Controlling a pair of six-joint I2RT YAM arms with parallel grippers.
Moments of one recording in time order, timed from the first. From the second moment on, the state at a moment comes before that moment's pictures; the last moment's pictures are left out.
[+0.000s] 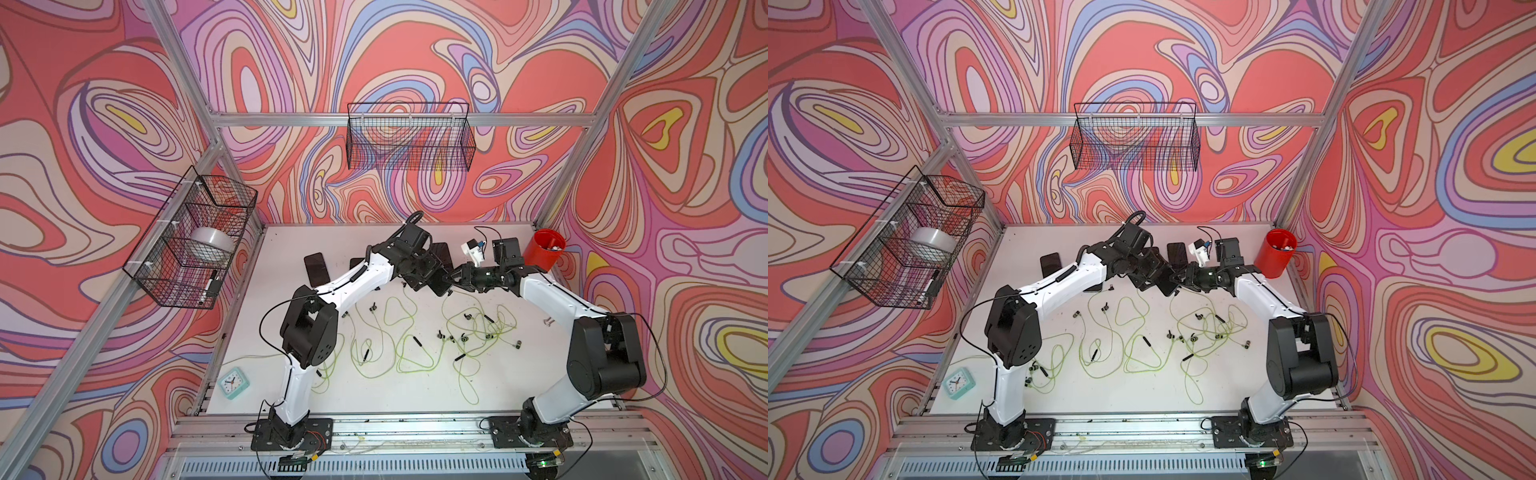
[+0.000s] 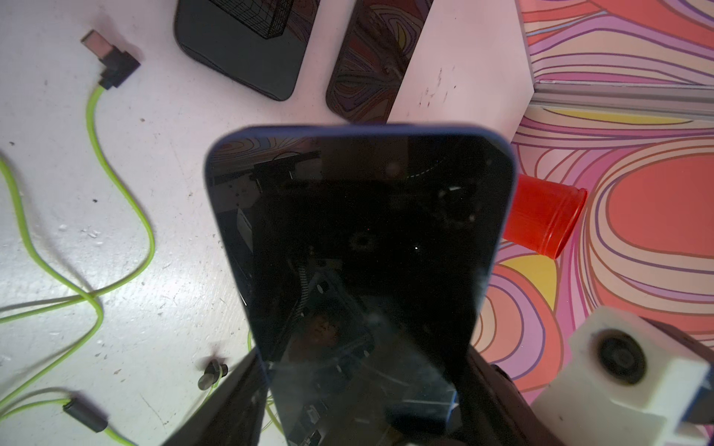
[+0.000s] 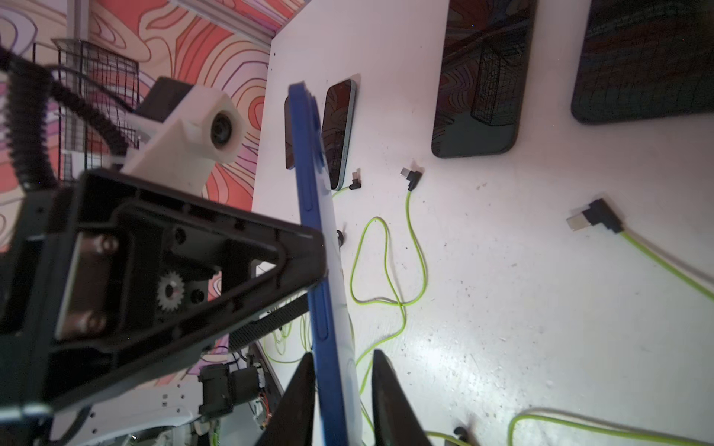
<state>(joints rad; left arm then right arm) -0.69 2.05 1.82 -0.63 0.26 -1.35 0.13 1.61 1.10 -0.35 -0.86 0.40</state>
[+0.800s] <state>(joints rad) -0.63 1.93 1.67 -0.47 0.25 -1.28 -0.42 1.51 1.29 -0.65 -0.82 0.23</state>
